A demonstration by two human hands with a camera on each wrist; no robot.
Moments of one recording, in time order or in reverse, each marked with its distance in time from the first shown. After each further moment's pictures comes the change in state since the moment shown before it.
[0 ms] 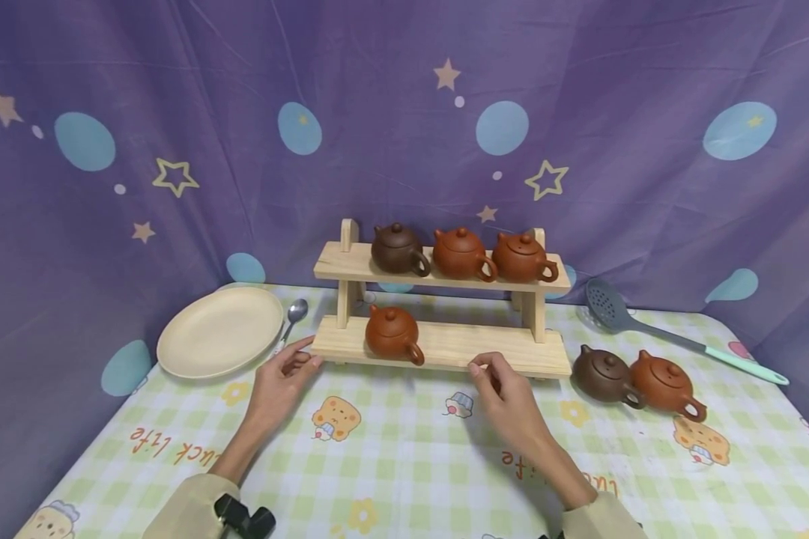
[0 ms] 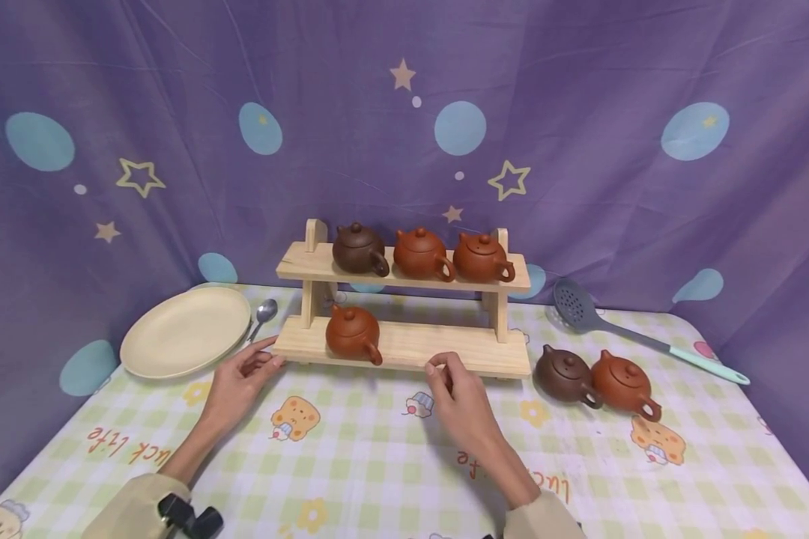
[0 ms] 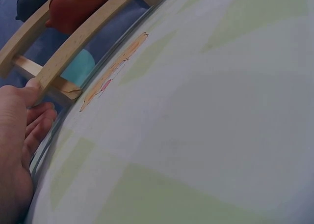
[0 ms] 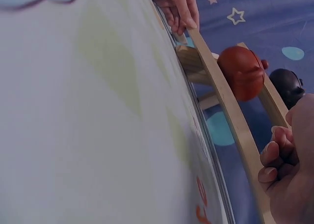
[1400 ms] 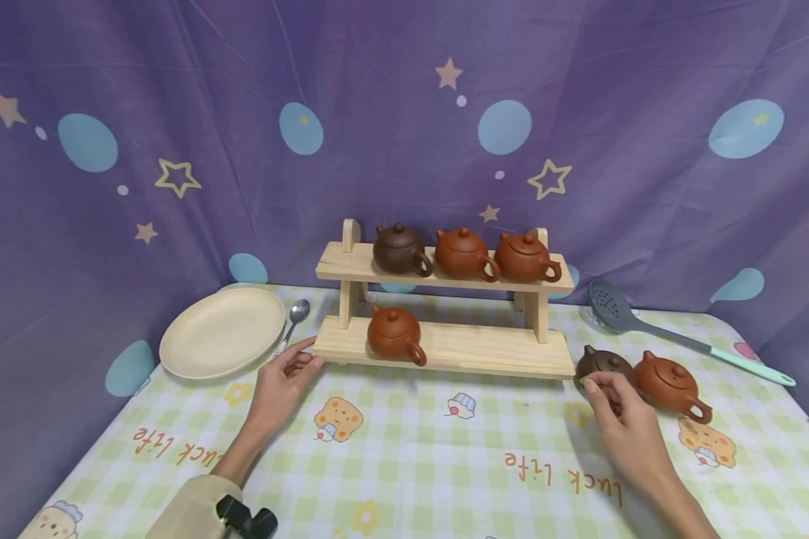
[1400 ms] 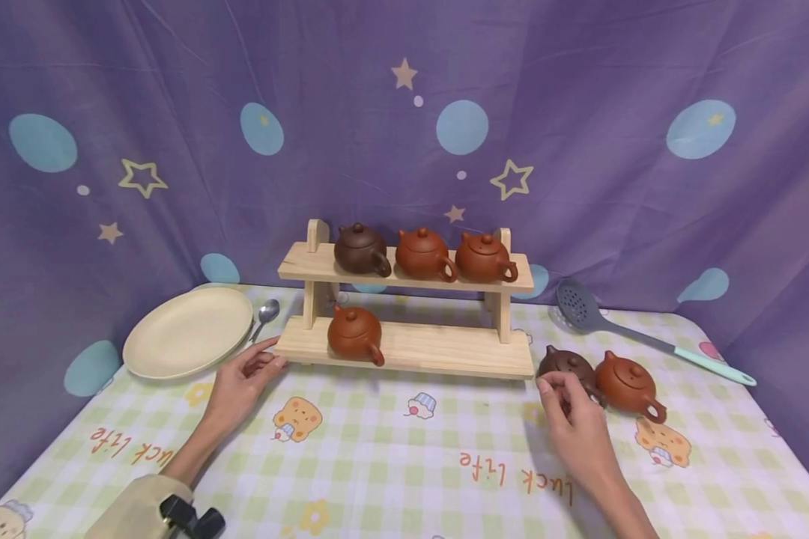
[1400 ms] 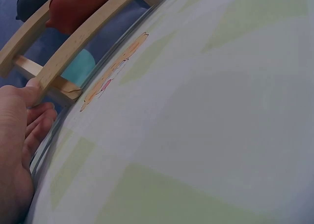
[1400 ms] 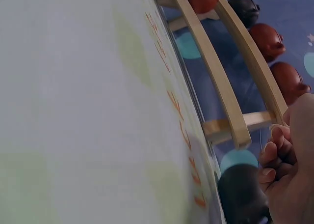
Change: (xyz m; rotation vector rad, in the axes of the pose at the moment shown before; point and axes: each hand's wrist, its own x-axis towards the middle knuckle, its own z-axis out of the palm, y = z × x) left_hand 0.001 -0.002 0.000 -0.023 -0.008 -0.012; right_hand -0.045 0.038 -0.108 -0.284 0.168 0.174
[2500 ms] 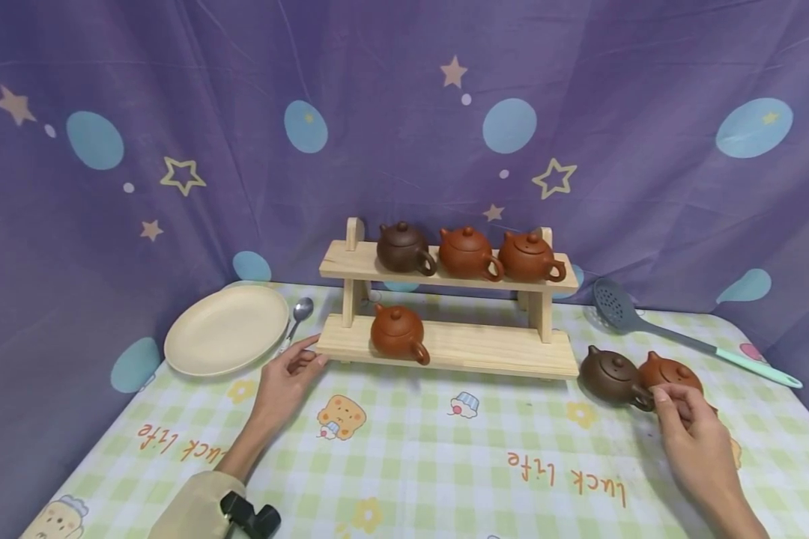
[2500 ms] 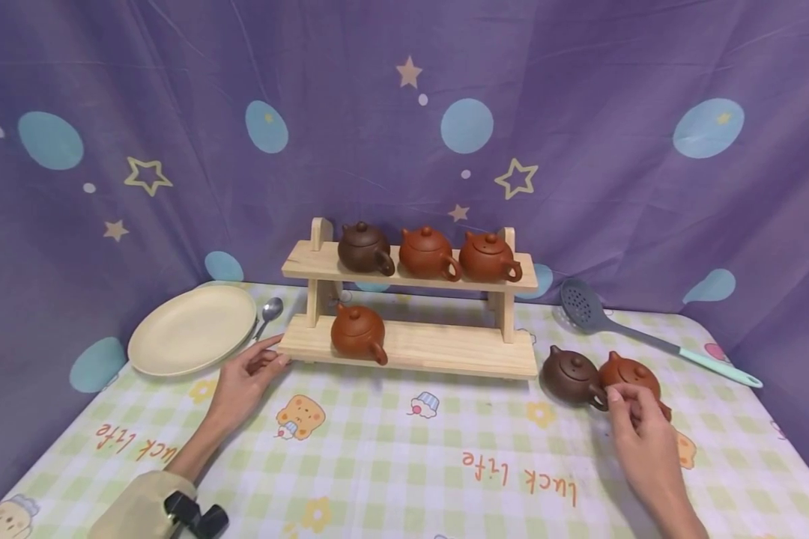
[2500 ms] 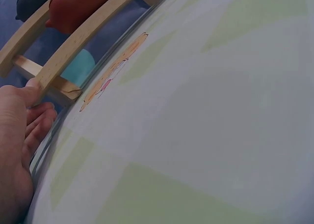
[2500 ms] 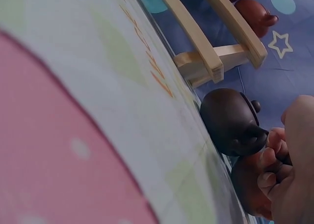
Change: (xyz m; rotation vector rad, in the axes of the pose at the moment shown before) left_hand 0.001 -0.001 -0.001 -0.009 -0.003 0.010; right_hand -0.006 0.053 -0.040 -0.085 0.130 0.157
